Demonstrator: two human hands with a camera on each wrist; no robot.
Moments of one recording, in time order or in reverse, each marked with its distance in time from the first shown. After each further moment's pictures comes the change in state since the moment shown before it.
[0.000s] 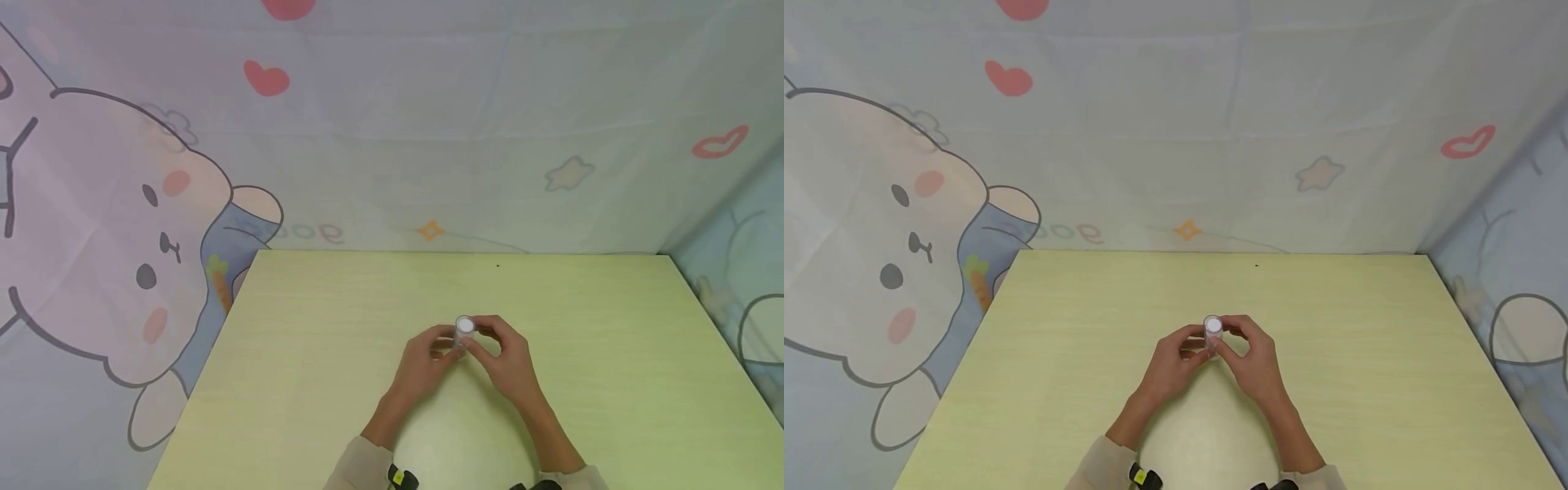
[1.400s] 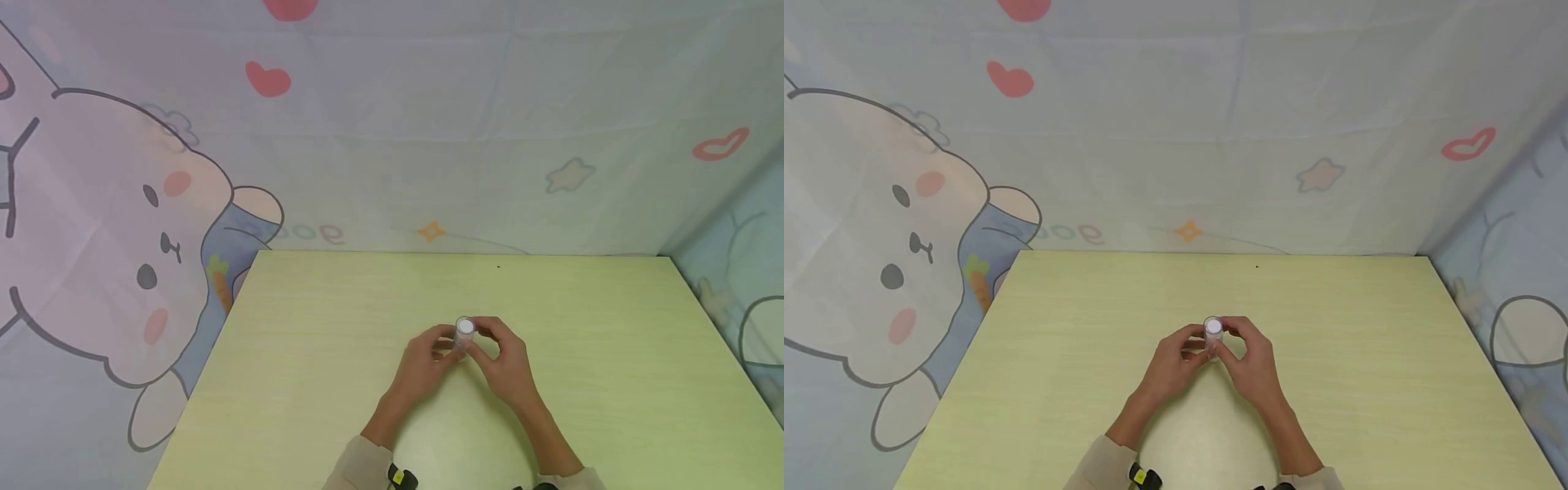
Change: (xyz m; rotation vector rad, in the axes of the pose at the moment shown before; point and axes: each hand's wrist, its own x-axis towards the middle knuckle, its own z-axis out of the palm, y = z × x) left_hand 0.003 0.000 -0.001 0.041 -0.023 -0.004; right_hand -0.001 -0.014 0.007 -0.041 0.057 -0.098
